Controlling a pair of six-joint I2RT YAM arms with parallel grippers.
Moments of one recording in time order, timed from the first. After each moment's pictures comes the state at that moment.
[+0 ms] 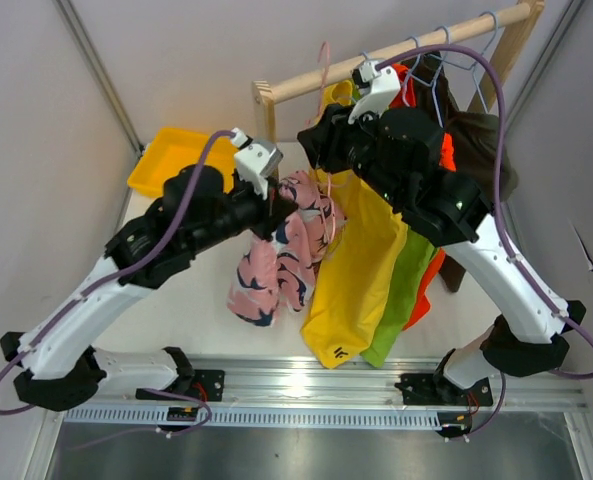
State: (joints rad) left arm -0.88 1.20 1.60 -0.64 -0.12 -0.14; right arm 0.94 1.50 2.08 -0.60 0.31 0.30
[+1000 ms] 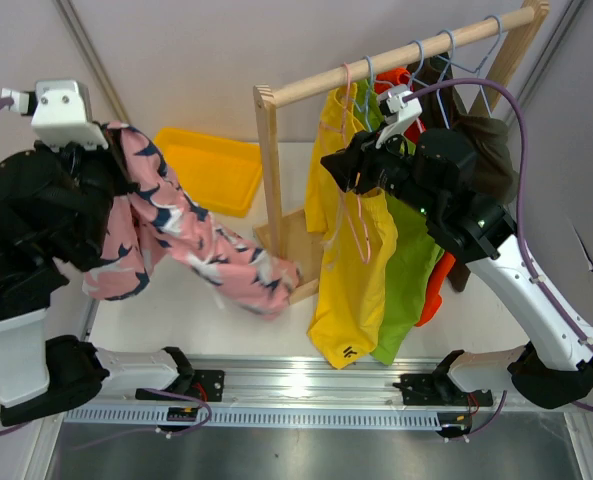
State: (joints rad) left arm -0.91 1.17 2.22 -1.11 -0.98 -0.02; right arm 0.75 1.30 1.72 -0.47 -0.01 0.23
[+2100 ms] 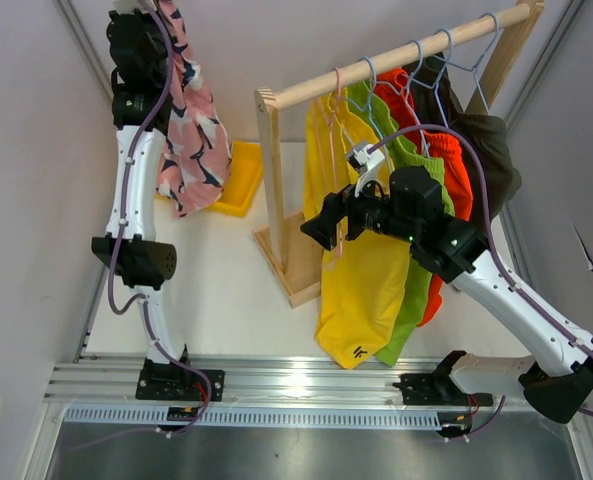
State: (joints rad) left arm -0.08 2.03 2.55 -0.20 -0.28 -0.01; right arm 0.75 1.20 1.36 -0.41 -0.25 0.22
